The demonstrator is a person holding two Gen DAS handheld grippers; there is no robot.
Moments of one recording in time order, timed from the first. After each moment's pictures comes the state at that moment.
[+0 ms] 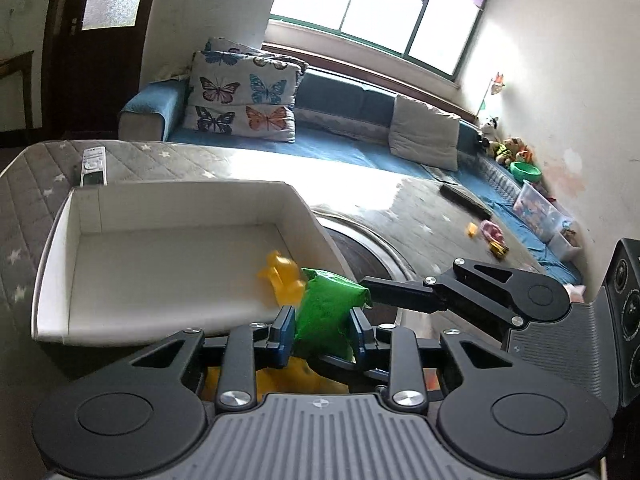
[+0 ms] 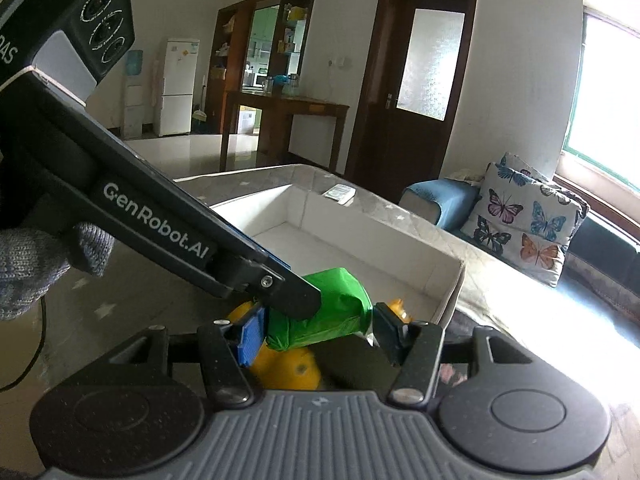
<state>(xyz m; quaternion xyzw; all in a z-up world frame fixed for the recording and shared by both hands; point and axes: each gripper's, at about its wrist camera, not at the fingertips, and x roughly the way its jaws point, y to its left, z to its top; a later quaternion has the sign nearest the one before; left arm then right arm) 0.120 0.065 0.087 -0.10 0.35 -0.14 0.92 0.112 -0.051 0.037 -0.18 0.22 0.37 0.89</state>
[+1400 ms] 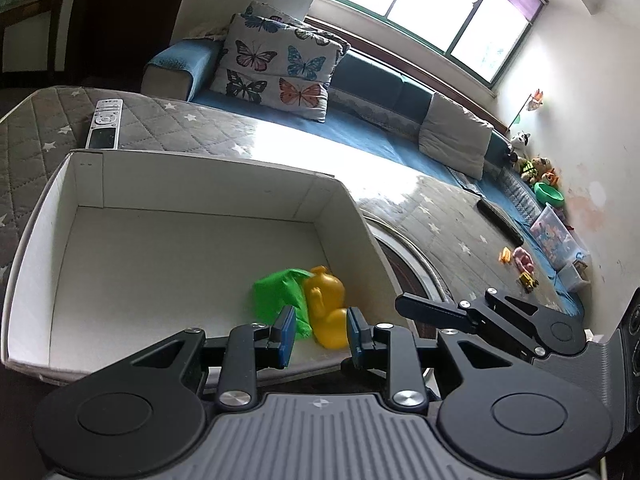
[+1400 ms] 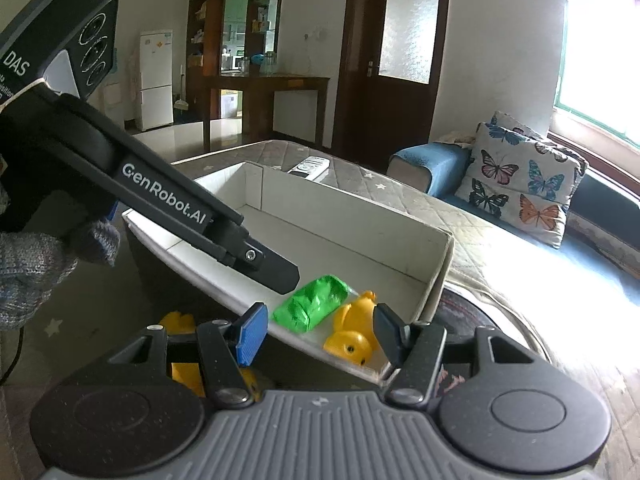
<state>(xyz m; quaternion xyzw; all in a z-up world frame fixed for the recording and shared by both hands) 0.178 0.088 0.060 -0.16 0.39 -0.11 0.90 0.154 -0.057 0.020 -0.15 0.27 0.35 0.89</state>
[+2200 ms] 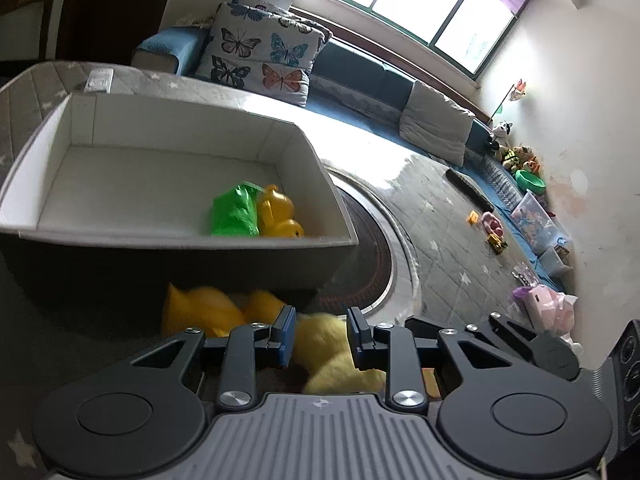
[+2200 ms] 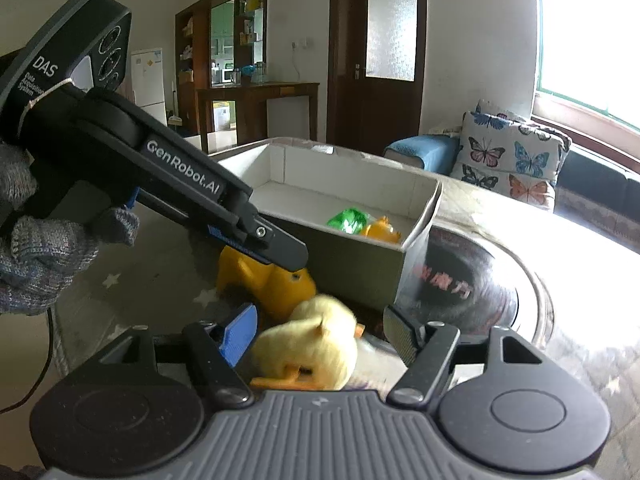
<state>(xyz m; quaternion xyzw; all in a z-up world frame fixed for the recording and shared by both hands) 0.107 0.054 0.045 -0.17 0.40 -0.14 0.89 0.059 -0.108 0.009 -0.11 0.27 0.34 0.89</state>
